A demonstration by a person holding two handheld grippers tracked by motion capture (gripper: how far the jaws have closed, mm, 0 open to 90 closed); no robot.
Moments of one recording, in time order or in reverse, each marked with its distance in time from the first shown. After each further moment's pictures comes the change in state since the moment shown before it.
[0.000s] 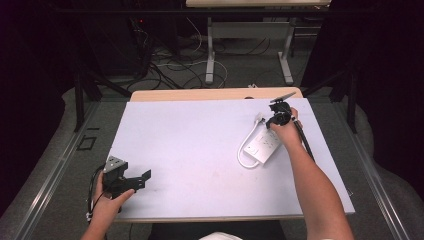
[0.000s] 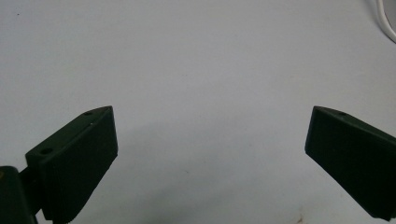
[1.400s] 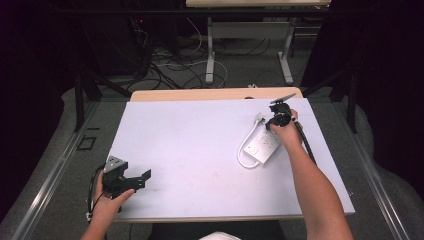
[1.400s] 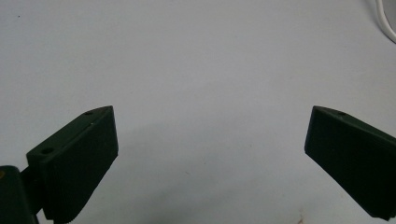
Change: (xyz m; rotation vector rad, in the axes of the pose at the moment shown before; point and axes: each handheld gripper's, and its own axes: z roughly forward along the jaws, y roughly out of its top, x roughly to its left) left arm 0.000 0.000 0.000 -0.001 0.002 0.001; right arm 0.000 -0.003 0.002 -0.003 0.012 0.019
